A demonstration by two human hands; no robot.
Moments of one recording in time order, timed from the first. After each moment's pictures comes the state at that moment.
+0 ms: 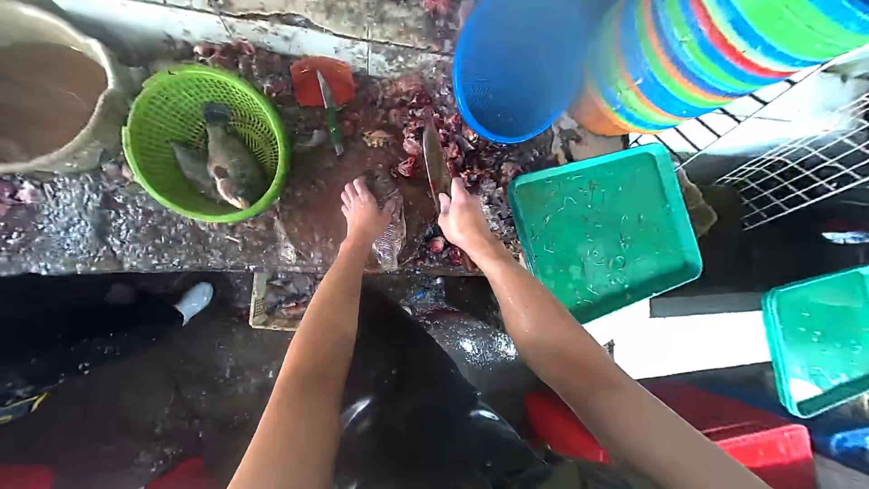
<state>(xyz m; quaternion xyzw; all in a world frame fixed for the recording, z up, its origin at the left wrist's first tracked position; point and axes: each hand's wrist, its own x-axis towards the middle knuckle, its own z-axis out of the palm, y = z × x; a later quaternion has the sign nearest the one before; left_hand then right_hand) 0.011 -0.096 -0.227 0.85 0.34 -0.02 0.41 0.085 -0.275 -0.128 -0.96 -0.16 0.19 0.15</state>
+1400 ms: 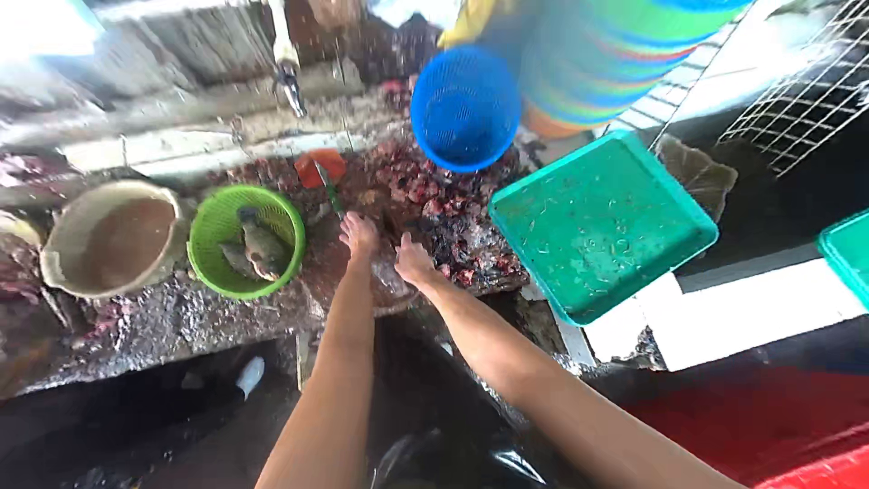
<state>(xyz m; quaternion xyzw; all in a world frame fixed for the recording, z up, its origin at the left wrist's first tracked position) 0.074 -0.068 -0.233 0.88 0.37 0.00 0.30 0.044 -0.219 -0.188 -0.93 -0.10 0.27 0.22</state>
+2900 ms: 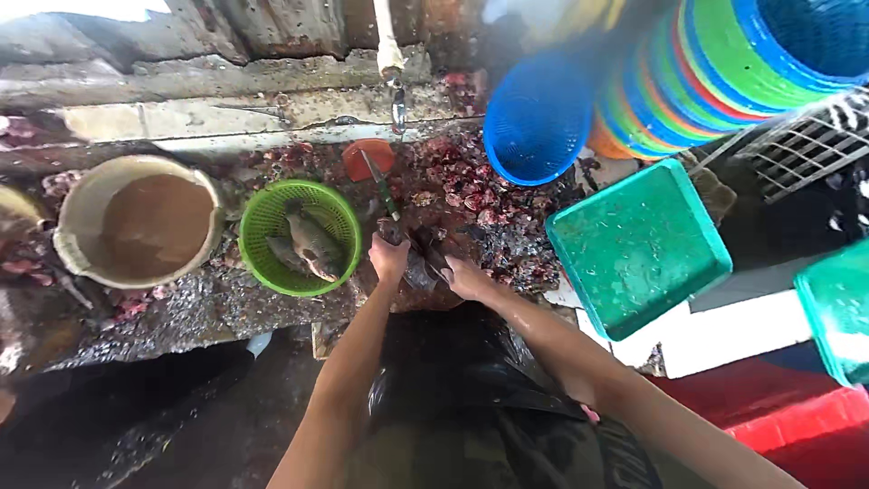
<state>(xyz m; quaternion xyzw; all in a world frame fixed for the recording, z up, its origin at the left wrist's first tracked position) 0.012 0.019 -0.181 0.75 0.44 -0.08 0.48 0.054 -0.184 -0.143 -0.88 -0.20 0.42 0.08</state>
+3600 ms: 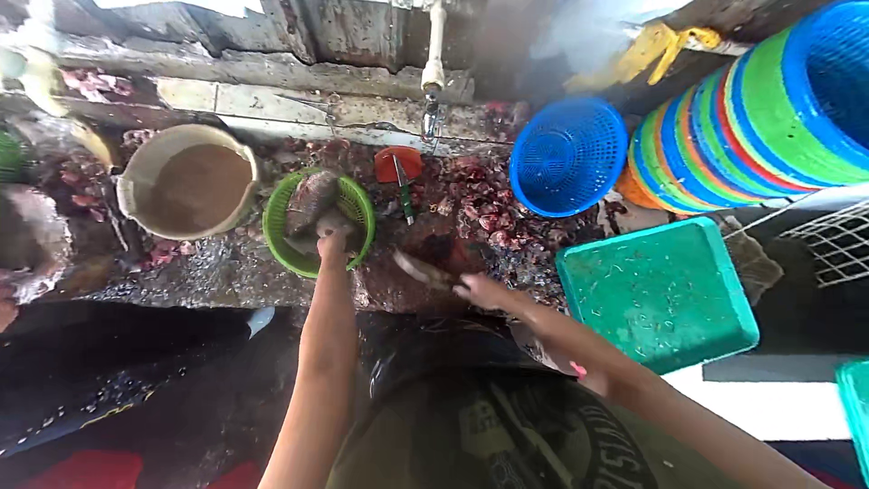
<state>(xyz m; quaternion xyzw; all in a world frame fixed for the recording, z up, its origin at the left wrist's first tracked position) -0.018 0.138 -0.215 0.49 0.66 0.02 0.56 0.102 -0.241 -0.176 -0.82 -0.34 0.45 0.08</state>
